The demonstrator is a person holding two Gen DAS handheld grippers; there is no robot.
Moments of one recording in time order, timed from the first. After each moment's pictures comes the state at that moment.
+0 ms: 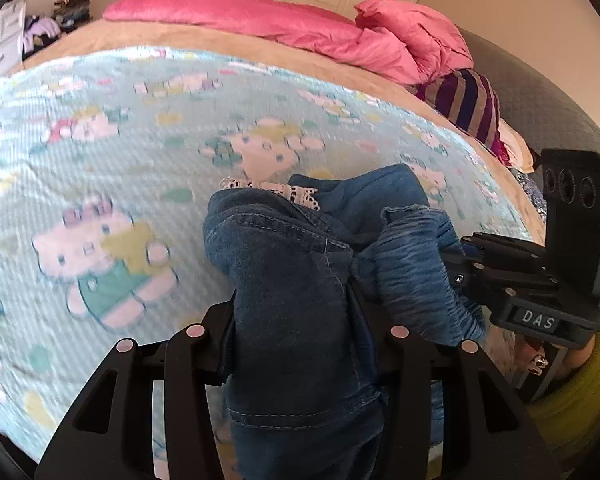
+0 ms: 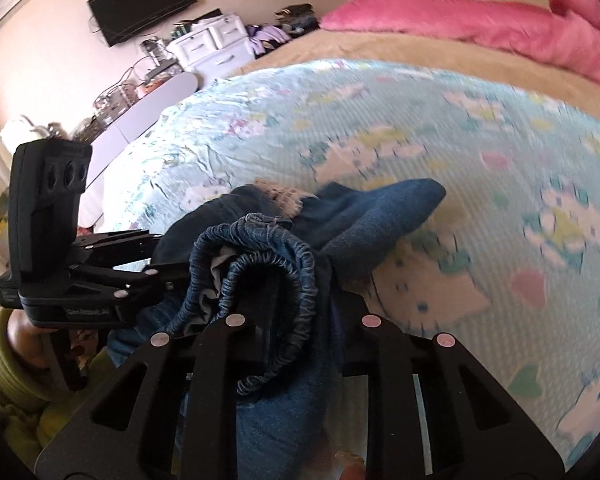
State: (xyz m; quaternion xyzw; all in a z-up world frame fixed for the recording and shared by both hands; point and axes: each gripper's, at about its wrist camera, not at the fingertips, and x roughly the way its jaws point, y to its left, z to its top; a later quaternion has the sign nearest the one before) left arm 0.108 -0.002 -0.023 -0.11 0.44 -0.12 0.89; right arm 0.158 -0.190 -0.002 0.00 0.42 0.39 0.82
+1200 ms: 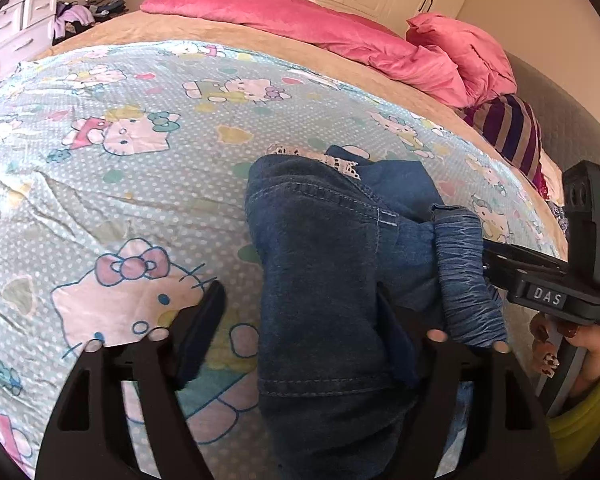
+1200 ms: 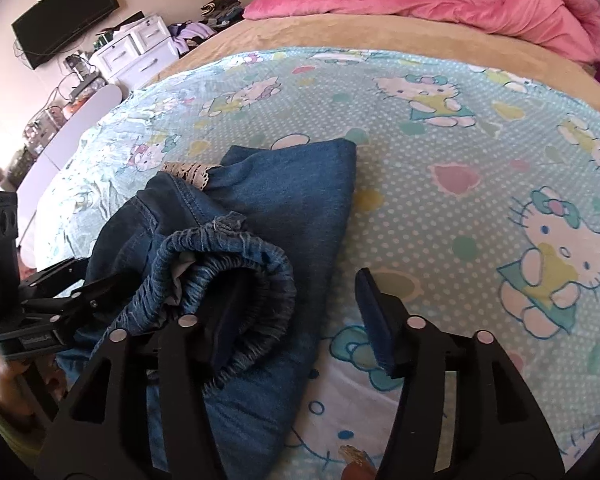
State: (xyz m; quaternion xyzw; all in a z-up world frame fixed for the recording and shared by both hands) left arm 0.163 0.050 -0.045 -0.13 0.44 -0.05 0.89; right arm 0.236 -0.181 -0.033 0.01 0.47 0.26 0.84
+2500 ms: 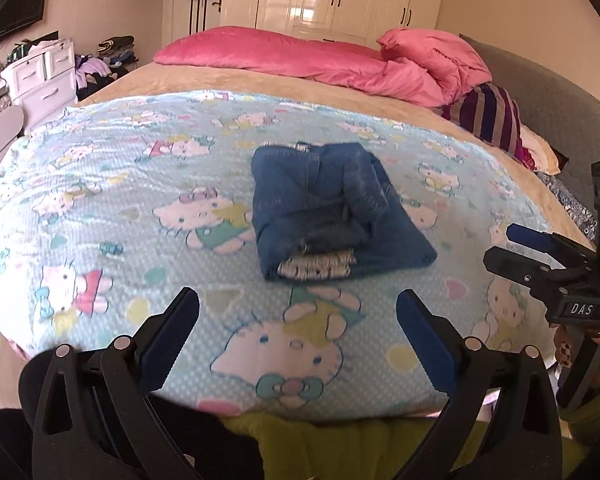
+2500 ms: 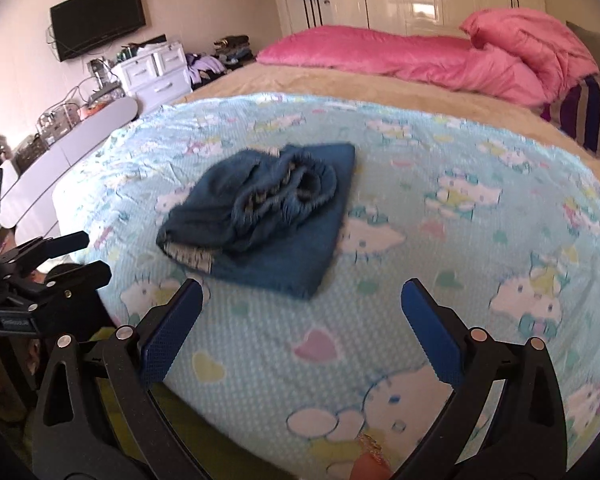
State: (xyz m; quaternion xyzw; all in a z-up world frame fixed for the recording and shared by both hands) left arm -0.016 0.016 0.019 -0.06 0.39 -0.02 0.92; right arm 0.055 -0.223 0.024 -0.02 0.39 0.24 0.89
